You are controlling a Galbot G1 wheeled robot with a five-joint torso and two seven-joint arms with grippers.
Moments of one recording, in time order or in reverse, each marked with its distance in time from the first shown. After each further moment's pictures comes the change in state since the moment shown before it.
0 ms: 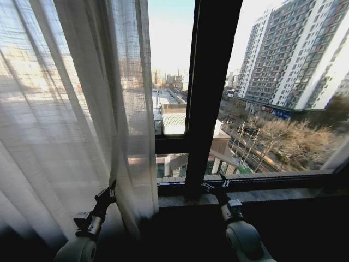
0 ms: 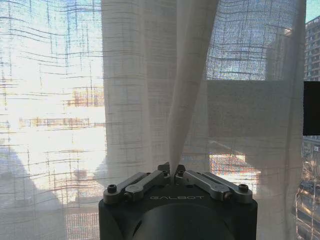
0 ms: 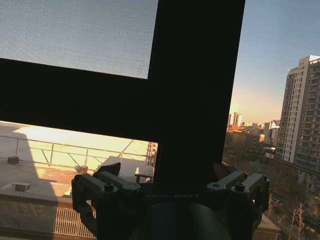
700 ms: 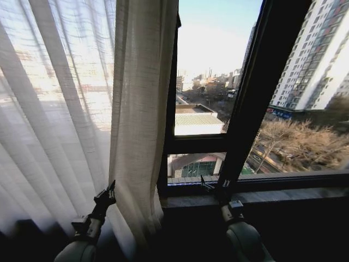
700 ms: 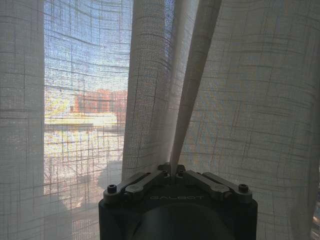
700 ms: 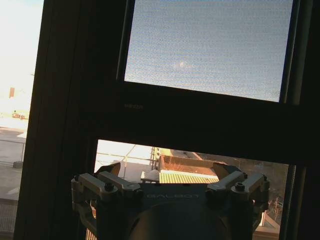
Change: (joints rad) left arm 0.029 -0.030 -0.004 -0.040 0.012 -0.015 -0.001; right arm -0.017 0.000 0.002 0.015 0.000 0.016 -0.009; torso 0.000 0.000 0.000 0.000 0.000
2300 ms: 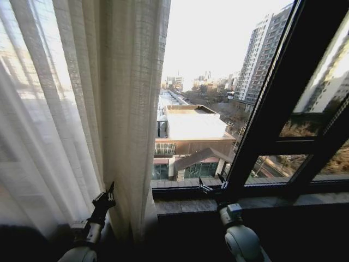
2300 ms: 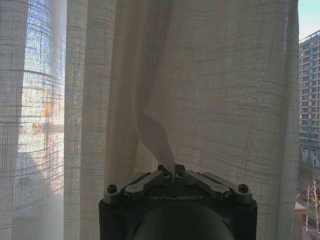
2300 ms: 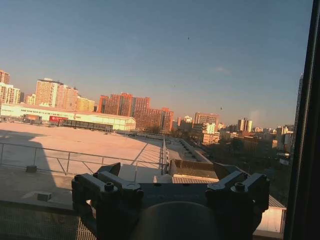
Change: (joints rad) left arm 0.042 -0.058 -0.007 -0.036 0.033 -0.023 0.000; right arm -0.022 0.003 -0.034 0.013 -0.015 0.034 0.004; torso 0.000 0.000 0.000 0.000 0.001
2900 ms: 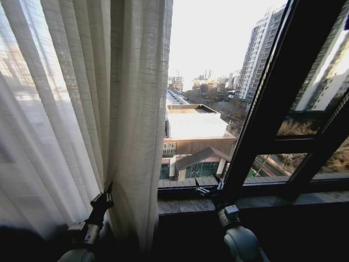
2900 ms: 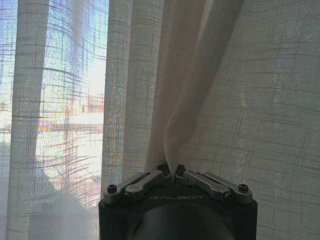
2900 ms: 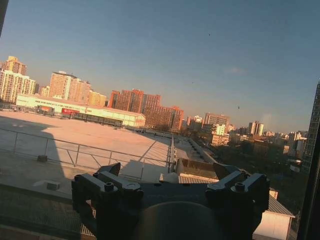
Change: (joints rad) left arm 0.006 -0.009 -0.011 0.003 -0.002 -0.009 0.001; right arm -0.007 0.002 0.009 -0.015 -0.045 0.005 -0.066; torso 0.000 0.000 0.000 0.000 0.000
